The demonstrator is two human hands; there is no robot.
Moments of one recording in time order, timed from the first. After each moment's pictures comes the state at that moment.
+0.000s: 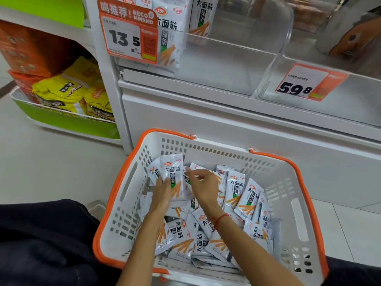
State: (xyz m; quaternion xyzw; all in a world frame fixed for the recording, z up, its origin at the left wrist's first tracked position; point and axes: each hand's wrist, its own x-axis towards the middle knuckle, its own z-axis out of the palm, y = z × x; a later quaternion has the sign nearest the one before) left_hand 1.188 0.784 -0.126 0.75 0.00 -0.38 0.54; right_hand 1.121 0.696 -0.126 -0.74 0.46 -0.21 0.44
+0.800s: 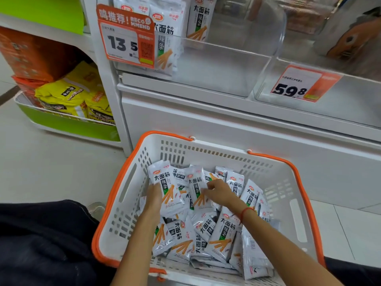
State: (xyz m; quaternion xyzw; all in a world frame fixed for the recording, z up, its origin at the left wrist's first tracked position) left_hand 1.198 0.788 -0.135 0.69 0.15 -0.39 0.60; right_hand 1.085 0.641 -0.128 -0.83 0.40 0.12 0.37
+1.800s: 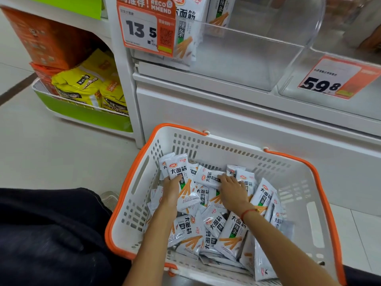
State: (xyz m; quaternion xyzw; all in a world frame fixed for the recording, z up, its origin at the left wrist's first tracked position) left_hand 1.191 0.782 -0.137 0.65 0.14 -0.42 0.62; right_hand 1.079 0.640 -0.163 -0.92 0.33 0.17 0.10
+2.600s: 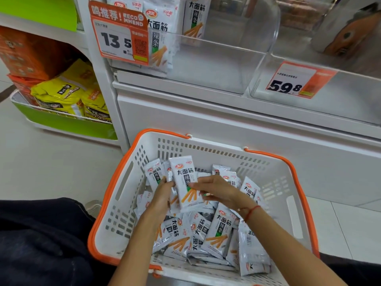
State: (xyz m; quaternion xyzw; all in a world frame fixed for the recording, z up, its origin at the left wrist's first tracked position) left_hand 1.175 0.779 -0.118 0.64 0.06 -0.47 0.61; right_hand 1.076 0.649 -0.085 -0.64 0.36 0.11 0.67
